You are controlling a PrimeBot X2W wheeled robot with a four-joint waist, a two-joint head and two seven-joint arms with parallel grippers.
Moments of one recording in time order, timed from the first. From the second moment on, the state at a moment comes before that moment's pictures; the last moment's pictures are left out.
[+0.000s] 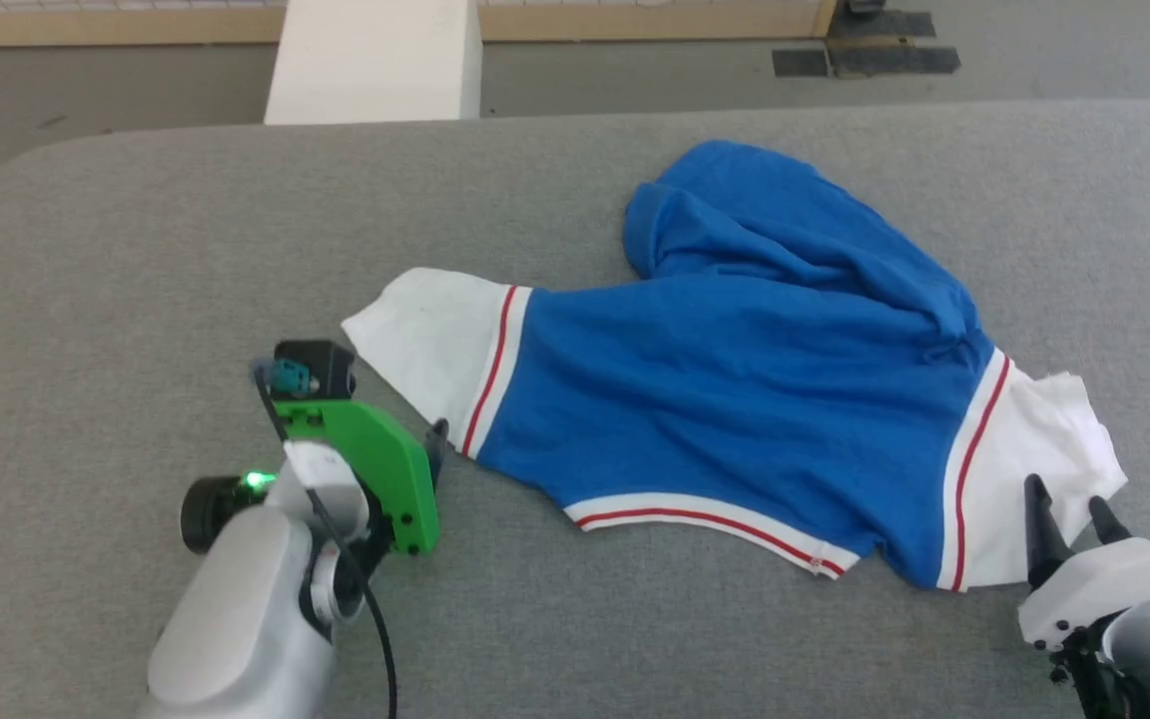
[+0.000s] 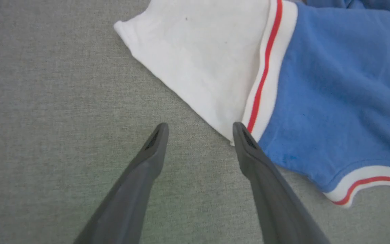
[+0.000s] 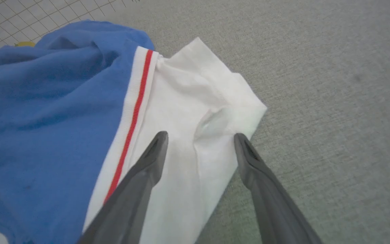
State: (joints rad) left arm -0.38 0.20 -0.28 0.31 -0.48 0.06 0.48; right arm -0.15 -0.05 -0.34 0.40 0.24 0.13 0.08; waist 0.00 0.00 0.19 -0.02
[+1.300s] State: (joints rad) left arm -0.22 0.21 -0.22 0.14 -0.55 0.03 0.23; right arm -0.26 -0.07 -0.36 0.31 0.13 0.13 0.49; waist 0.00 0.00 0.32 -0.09
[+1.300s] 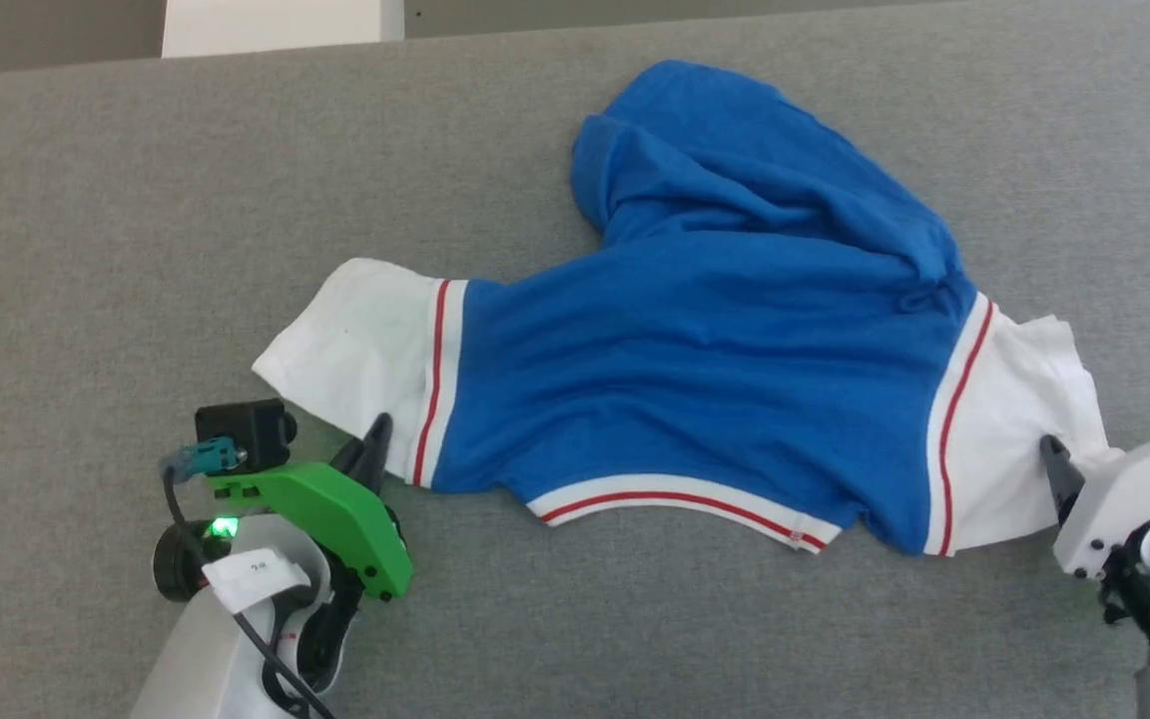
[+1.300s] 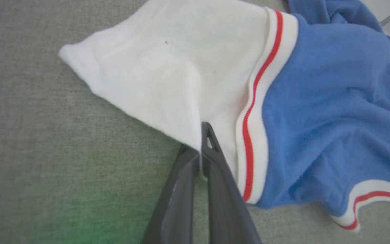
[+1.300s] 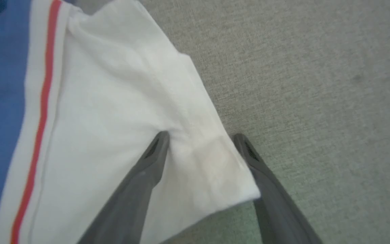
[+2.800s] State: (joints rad) left arm -0.94 0.39 -0.07 0.10 -0.64 0.00 0.39; right arm -1.03 -0.05 -0.40 0.10 0.52 0.12 0.90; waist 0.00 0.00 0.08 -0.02
